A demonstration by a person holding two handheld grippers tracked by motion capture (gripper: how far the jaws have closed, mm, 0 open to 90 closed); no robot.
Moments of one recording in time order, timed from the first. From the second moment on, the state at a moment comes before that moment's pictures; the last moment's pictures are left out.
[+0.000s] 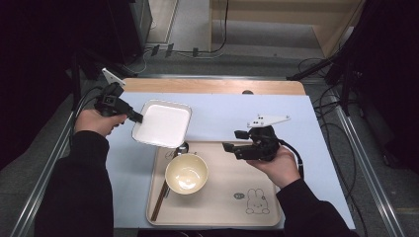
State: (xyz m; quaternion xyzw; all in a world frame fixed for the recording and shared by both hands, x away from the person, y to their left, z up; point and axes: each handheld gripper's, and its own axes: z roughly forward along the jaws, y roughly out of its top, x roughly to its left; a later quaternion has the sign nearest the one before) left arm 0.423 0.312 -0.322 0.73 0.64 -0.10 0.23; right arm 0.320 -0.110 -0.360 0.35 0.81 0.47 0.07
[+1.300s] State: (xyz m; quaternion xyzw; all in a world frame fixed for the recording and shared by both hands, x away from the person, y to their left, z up) left arm 0.434 0.252 -0.334 0.75 0.60 -0.11 0.24; right arm 0.379 -0.036 -0.364 0.51 0.78 0.37 -0.04
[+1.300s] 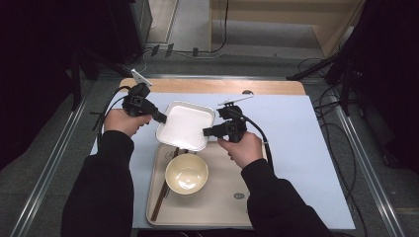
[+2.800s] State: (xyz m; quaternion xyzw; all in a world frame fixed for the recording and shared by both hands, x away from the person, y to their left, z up) left arm 0.405 0.239 -0.311 0.79 0.52 -0.07 0.32; right arm 0.412 -0.086 -0.355 0.57 0.74 0.34 0.00
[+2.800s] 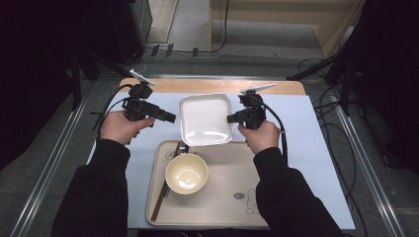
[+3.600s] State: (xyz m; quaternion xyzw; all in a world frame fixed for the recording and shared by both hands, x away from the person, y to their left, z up) left arm 0.381 0.277 -0.325 0.80 0.50 -0.03 0.33; right arm 0.400 -0.143 -0.377 0.59 0.75 0.30 -0.03
